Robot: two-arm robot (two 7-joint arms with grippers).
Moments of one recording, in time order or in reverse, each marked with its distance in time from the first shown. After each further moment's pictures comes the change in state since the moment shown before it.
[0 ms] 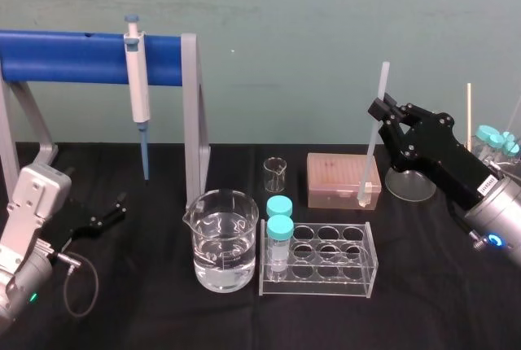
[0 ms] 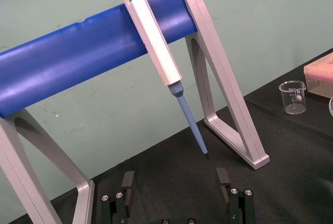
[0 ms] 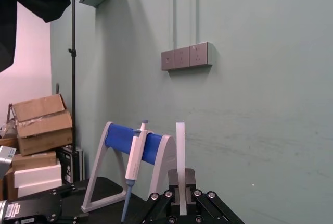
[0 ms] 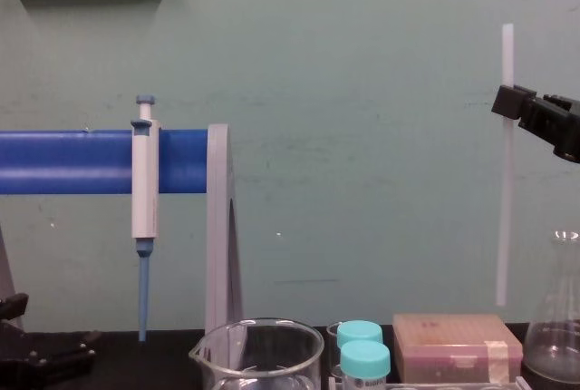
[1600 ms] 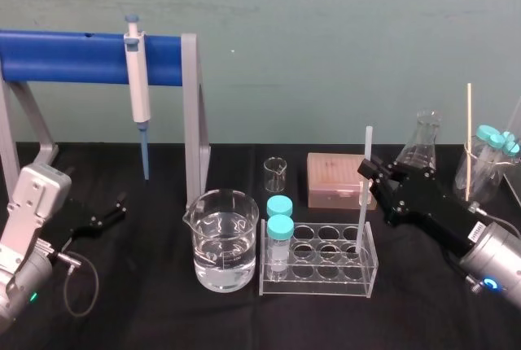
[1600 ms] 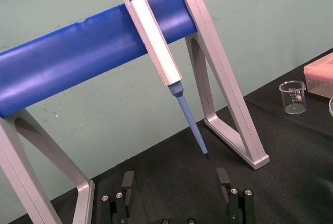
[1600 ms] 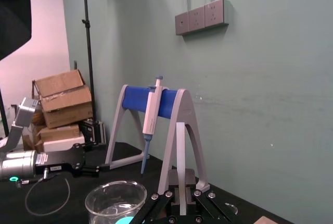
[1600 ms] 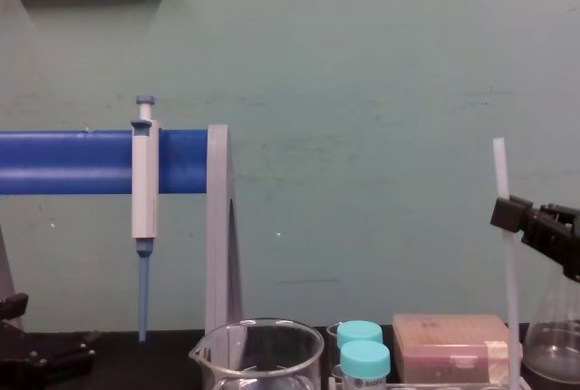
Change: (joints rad) left arm 0.000 0.000 0.000 0.000 0.000 0.000 0.000; right arm -0.021 0.032 -0.056 0.122 0.027 -0.035 0.105
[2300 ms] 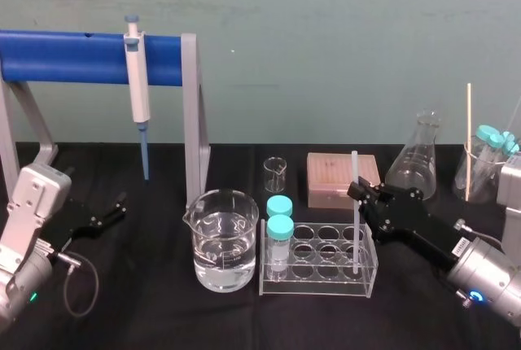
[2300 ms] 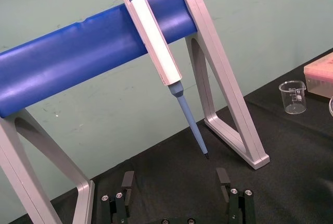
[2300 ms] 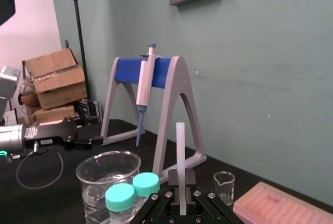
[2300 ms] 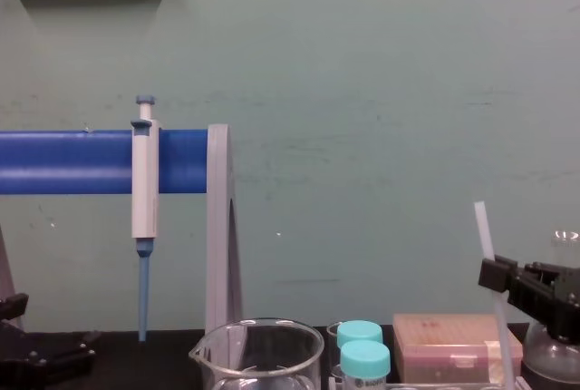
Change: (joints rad) left arm 0.000 0.000 0.000 0.000 0.000 0.000 0.000; right arm 0.019 -0.020 -0.034 0.075 -0.052 0.023 -0.020
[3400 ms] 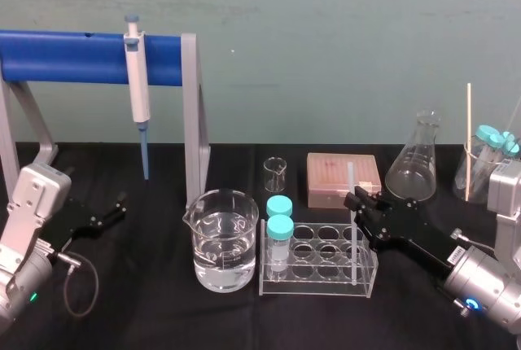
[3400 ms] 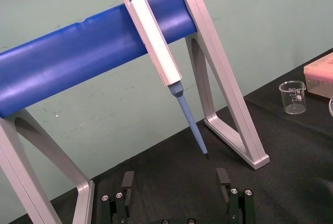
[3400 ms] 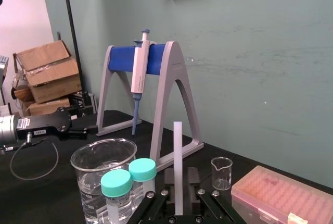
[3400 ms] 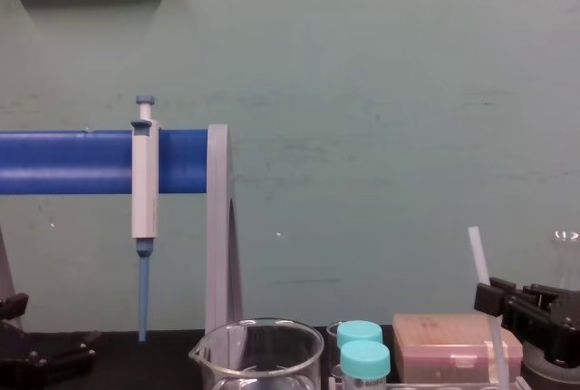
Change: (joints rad) left arm 0.000 0.000 0.000 0.000 0.000 0.000 0.000; right arm -0.010 -0.009 -0.003 0.011 -0.021 0.024 -0.026
